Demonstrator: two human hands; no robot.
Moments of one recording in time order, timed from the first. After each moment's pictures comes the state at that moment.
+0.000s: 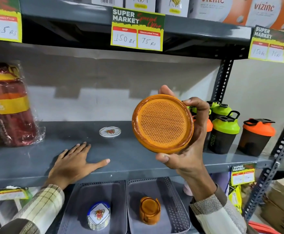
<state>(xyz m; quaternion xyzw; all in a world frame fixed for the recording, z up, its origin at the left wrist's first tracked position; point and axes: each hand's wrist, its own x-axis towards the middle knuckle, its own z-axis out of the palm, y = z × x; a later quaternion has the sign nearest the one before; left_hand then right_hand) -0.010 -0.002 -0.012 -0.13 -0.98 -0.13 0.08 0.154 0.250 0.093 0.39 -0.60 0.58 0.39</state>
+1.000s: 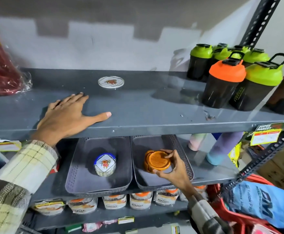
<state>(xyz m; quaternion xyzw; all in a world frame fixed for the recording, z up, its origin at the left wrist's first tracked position) -0.011 0.000 -0.007 -0.14 -0.98 -0.10 0.09 0.112 0.335 -0.242 -0.02 -0.81 0.55 0.19</state>
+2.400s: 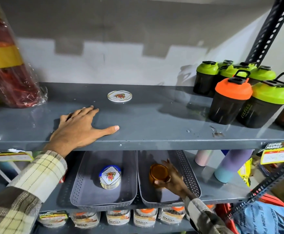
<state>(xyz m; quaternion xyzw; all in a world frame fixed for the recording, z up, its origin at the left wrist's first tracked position) -0.013 0.002 -0.006 -0.13 -0.98 -0.10 0.09 0.063 0.342 -0.265 -0.06 -0.92 0.38 0.00</state>
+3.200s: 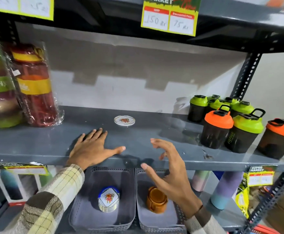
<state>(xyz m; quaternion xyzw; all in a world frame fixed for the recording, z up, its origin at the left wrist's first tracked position) -0.004 0.002 -0.006 -0.14 -0.99 -0.09 0.03 0.132 0.240 -0.028 0.22 -0.82 0.38 0.38</state>
